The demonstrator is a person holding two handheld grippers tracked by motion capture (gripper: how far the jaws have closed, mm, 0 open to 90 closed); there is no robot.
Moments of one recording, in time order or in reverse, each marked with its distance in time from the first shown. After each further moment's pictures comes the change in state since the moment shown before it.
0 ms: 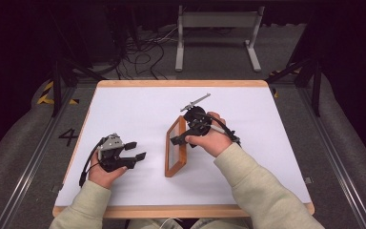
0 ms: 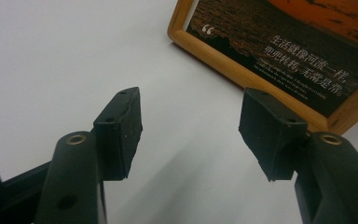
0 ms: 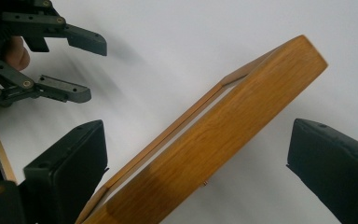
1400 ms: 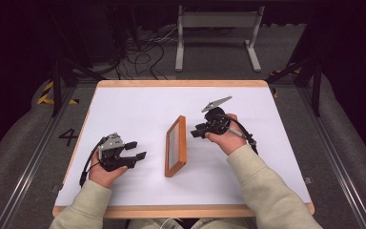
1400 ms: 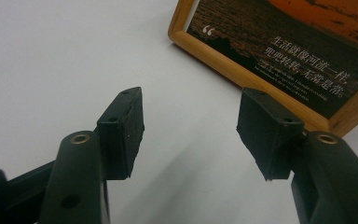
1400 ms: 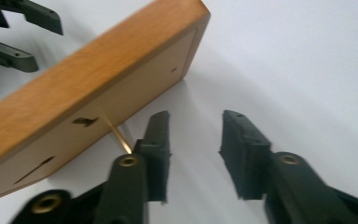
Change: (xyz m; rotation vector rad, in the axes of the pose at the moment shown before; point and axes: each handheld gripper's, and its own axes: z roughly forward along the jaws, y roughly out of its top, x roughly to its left) left arm 0.000 0.002 0.001 0.004 0.005 0.012; right arm -0.058 -0.036 -0.015 -0.095 0.019 -0.084
